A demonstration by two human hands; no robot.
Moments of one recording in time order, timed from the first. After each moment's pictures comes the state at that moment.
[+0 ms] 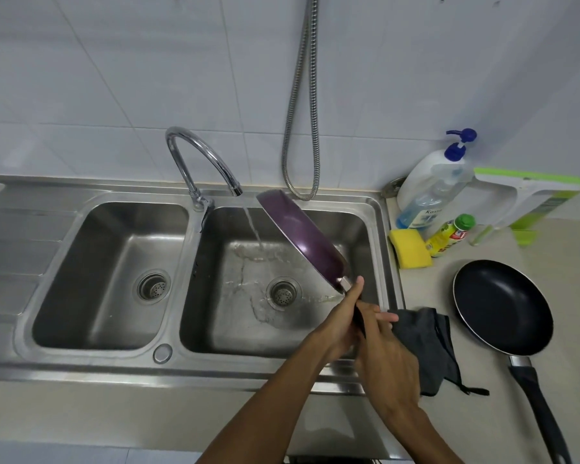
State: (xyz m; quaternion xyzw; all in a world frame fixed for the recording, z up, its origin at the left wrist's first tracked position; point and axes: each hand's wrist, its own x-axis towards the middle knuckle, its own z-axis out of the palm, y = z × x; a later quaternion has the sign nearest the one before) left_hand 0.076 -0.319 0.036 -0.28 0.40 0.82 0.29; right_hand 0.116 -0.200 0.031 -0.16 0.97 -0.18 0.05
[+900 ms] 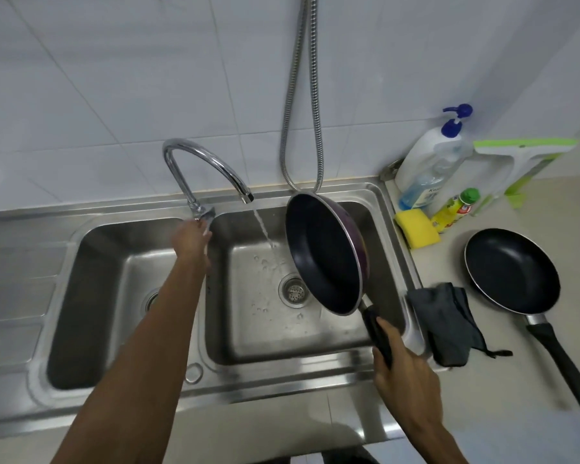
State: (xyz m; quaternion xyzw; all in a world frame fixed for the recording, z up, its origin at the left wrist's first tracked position) left_hand 0.031 -0.639 0.034 -0.47 0.52 0.71 -0.09; right_hand 0.173 -0.237 0.038 -0.01 0.97 -0.20 0.11
